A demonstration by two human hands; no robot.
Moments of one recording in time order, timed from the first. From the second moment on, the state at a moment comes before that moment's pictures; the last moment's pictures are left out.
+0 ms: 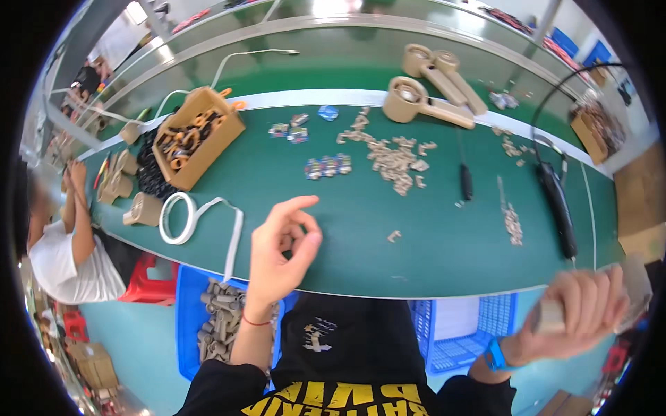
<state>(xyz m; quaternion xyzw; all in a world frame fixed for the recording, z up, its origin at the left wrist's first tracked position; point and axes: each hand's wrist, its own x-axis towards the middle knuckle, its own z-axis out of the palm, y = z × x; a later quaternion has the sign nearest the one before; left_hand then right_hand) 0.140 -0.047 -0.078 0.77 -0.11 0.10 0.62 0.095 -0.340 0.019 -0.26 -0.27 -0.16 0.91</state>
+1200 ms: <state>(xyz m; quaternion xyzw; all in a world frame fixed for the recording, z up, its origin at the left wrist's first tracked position) 0.140 -0.046 -0.079 0.79 -0.08 0.10 0.60 0.081 -0.379 0.032 -0.61 -0.57 -0.05 0.55</state>
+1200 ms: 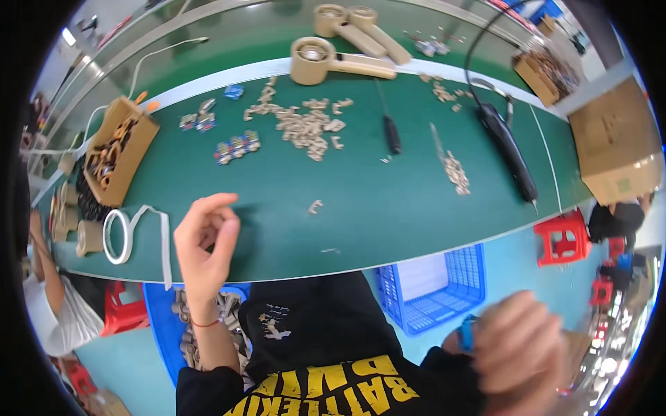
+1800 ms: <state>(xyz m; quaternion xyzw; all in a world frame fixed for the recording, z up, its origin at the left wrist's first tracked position) 0.140 -0.040 -0.073 0.80 -0.13 0.12 0.57 0.101 -0.349 -0.029 -0.69 -0.50 -0.09 0.51</state>
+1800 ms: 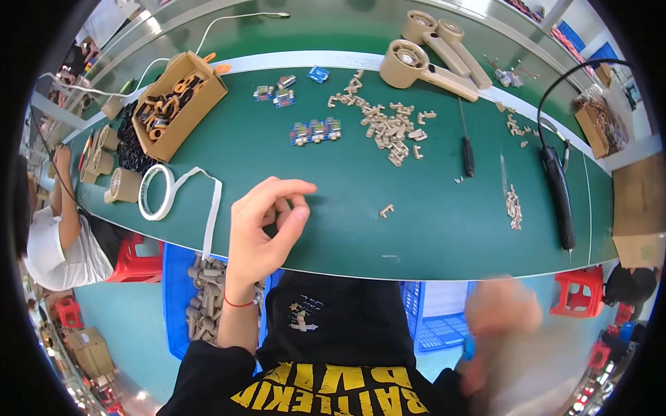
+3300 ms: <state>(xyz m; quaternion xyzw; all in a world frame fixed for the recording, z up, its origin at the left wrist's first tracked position) 0.136 -0.049 -0.070 0.83 -0.08 0.13 0.54 0.246 -0.758 -0.061 -0.96 0.21 -0.06 0.18</state>
